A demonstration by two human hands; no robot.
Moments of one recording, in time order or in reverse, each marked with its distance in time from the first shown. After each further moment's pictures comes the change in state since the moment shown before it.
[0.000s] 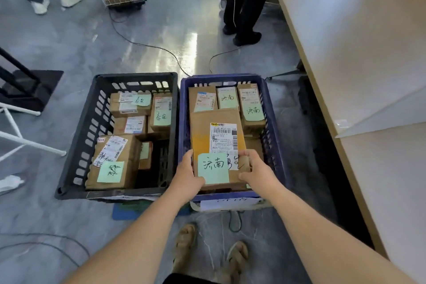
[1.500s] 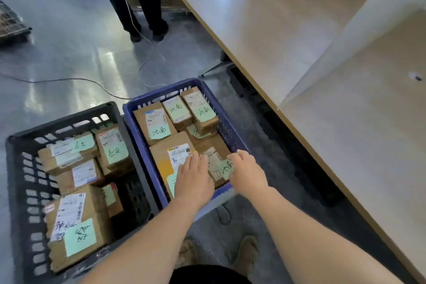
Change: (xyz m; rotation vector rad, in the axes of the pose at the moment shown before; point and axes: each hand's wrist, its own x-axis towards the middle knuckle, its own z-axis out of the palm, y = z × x) left_hand 0.010 0.040 0.015 0.957 -0.160 0.568; right_hand -0.041 -0.021 0.022 -0.421 0.413 0.165
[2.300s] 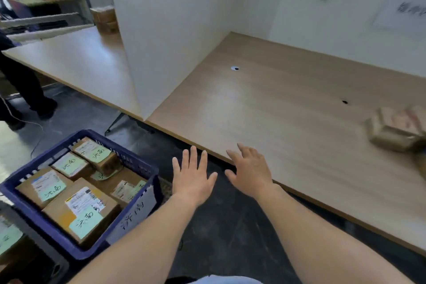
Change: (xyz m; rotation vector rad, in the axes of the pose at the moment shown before) left_hand -0.137 0.249 0.045 0.391 0.095 0.535; right_hand -0.268 0.207 -0.056 -0.043 0.445 0.335
